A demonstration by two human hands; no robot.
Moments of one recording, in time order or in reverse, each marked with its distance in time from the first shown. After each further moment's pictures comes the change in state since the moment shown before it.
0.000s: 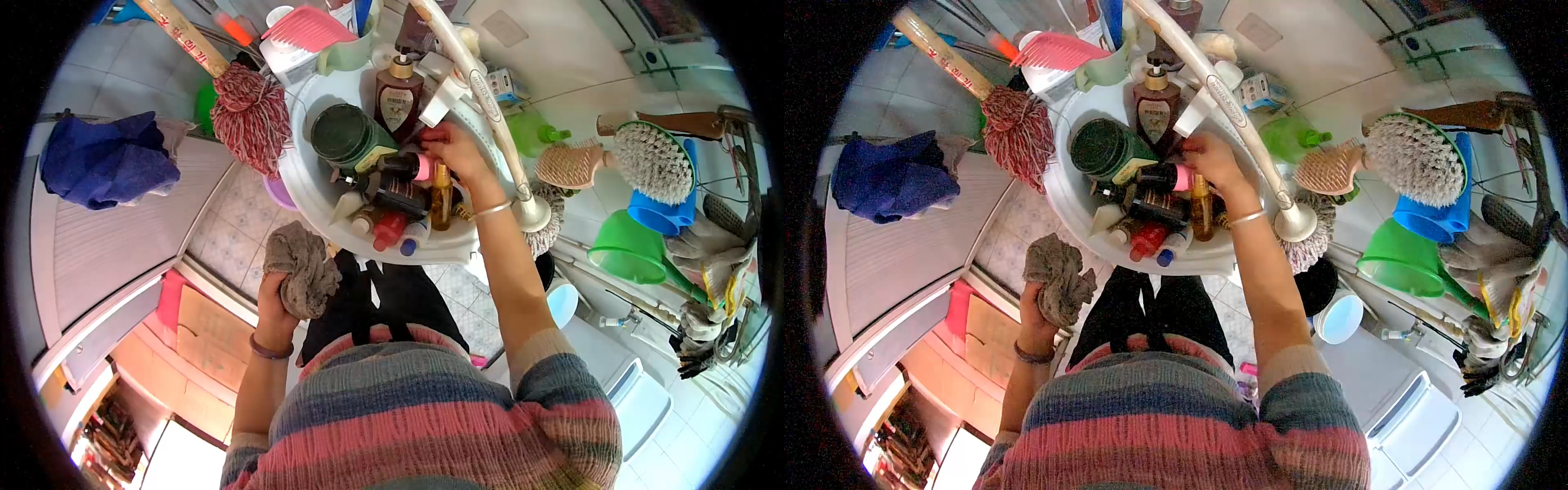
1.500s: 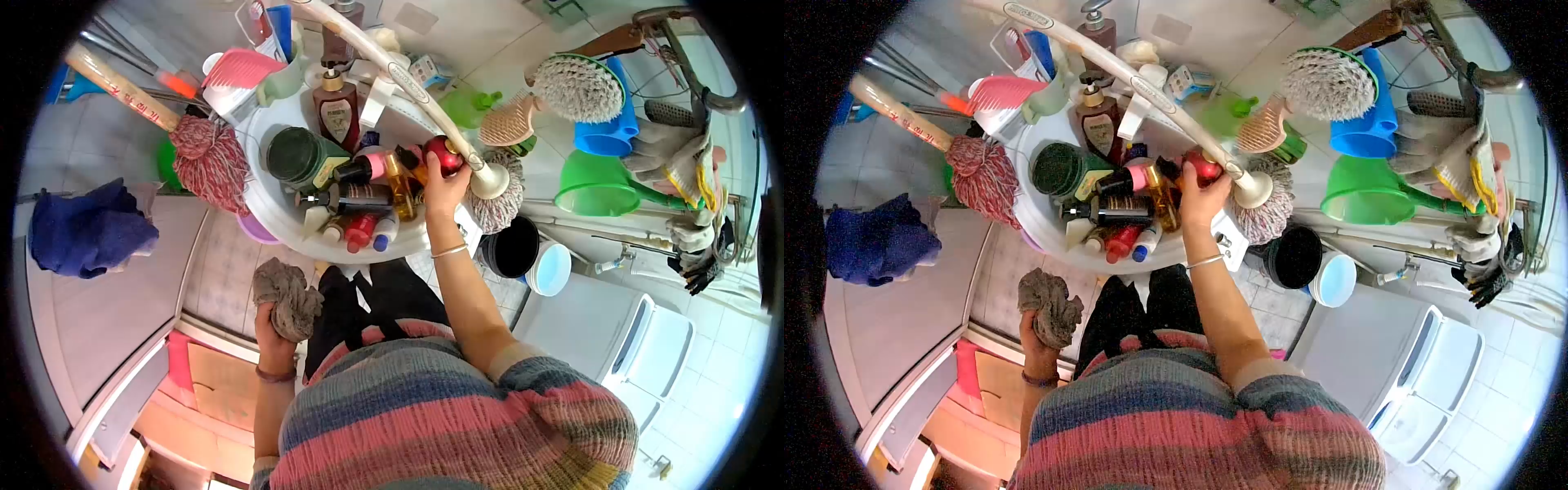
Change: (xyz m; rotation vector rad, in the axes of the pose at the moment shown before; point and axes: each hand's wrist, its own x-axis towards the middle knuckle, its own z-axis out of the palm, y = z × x) left_hand -0.001 -0.007 -0.030 0.064 -0.025 -0.063; right_hand -0.099 0.002 0.013 -0.013 1.096 -0.128
